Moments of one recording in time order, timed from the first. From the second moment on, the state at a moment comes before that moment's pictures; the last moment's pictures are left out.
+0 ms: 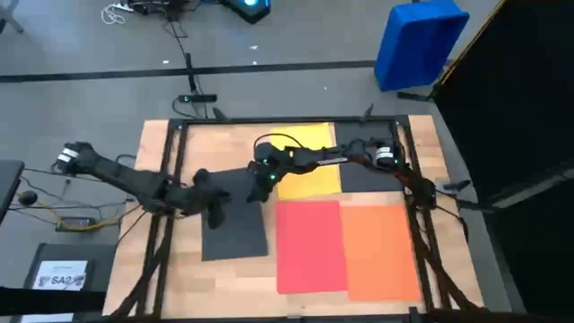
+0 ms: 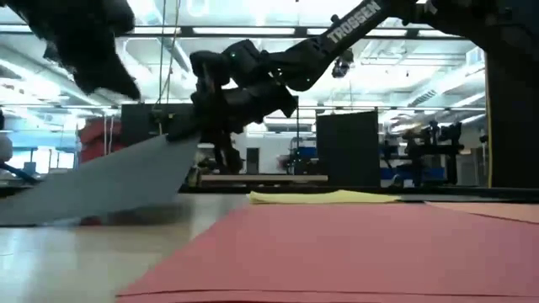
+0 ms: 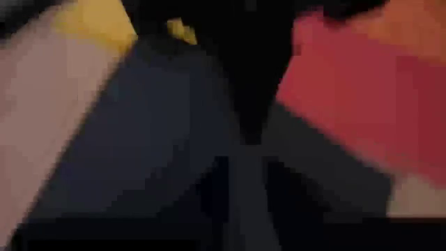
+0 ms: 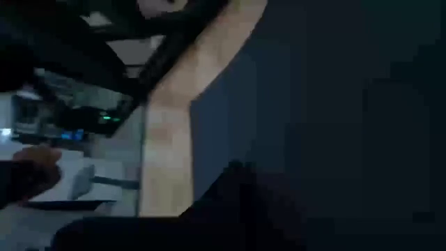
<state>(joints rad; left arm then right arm) -0.35 0.71 0.60 -0.56 -0.51 -0.66 -0.18 2.30 1.70 0.01 -0.72 0.63</state>
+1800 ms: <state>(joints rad) -0.35 0.13 0.04 -0.03 -0.55 -1.02 -0.35 1.83 1.11 0.57 -0.63 0.88</state>
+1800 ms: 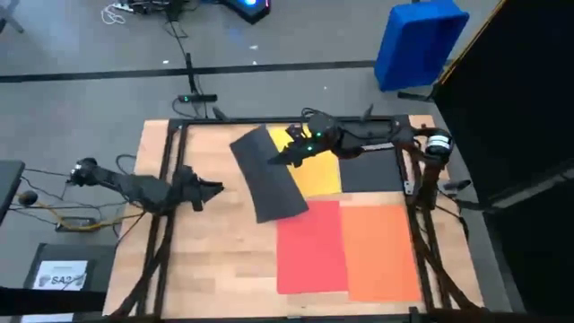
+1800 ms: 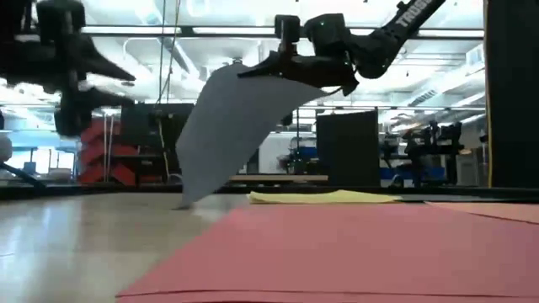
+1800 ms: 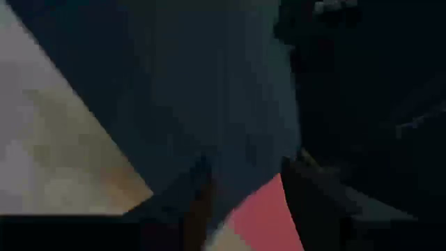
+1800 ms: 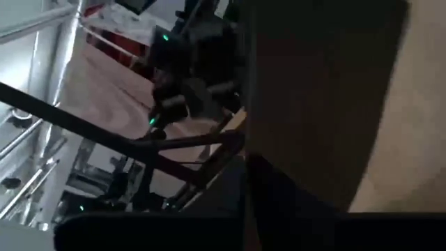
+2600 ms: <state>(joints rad) -0.07 0.43 0.02 0.06 -0.67 -1.31 -0.34 1.83 1.11 0.63 -0.67 0.89</state>
